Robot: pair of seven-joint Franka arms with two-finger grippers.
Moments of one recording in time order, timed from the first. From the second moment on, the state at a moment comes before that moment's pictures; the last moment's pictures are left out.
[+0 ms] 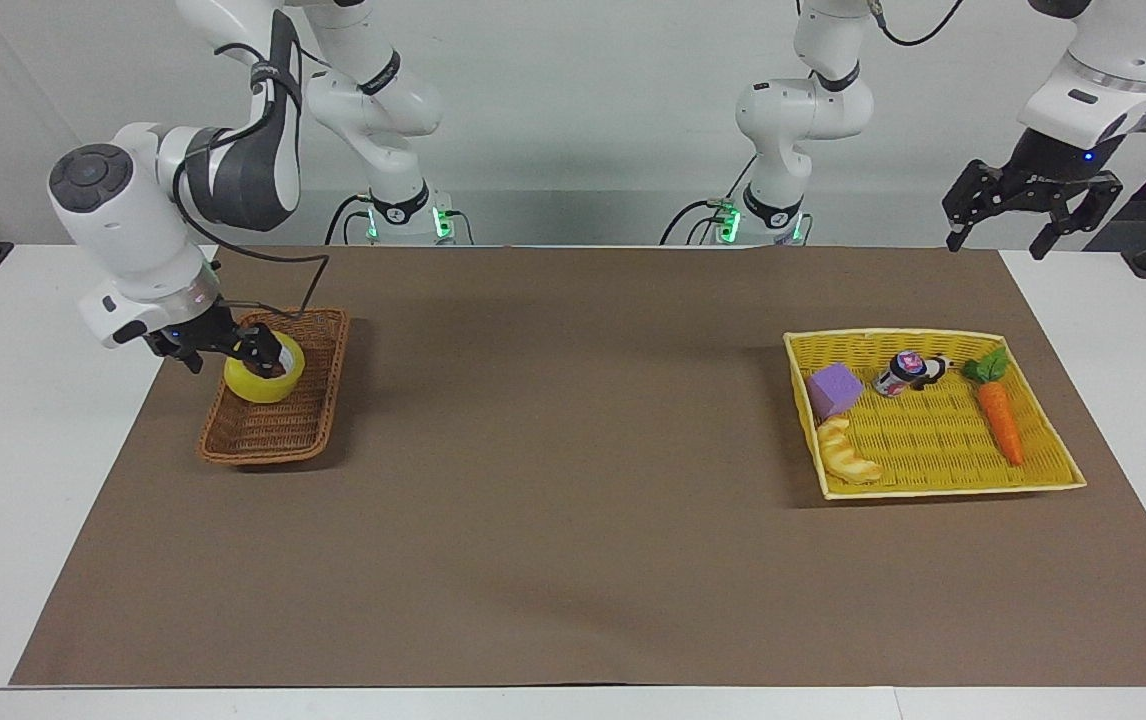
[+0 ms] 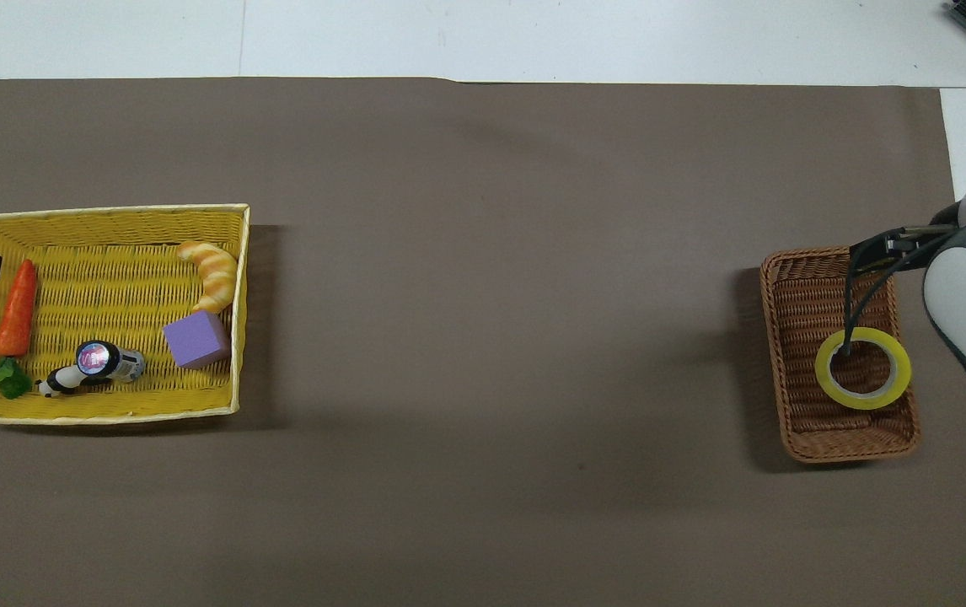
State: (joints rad) left arm -0.04 -0.04 0.03 -1.49 -0.01 1.55 0.19; right arm -0.14 0.15 0.05 -1.64 -0.10 1.84 0.00
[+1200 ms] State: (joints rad) left arm -0.04 -0.04 0.03 -1.49 -0.01 1.55 0.19; right arm -0.05 0.02 0.03 -1.47 -0.04 1.44 -0.01
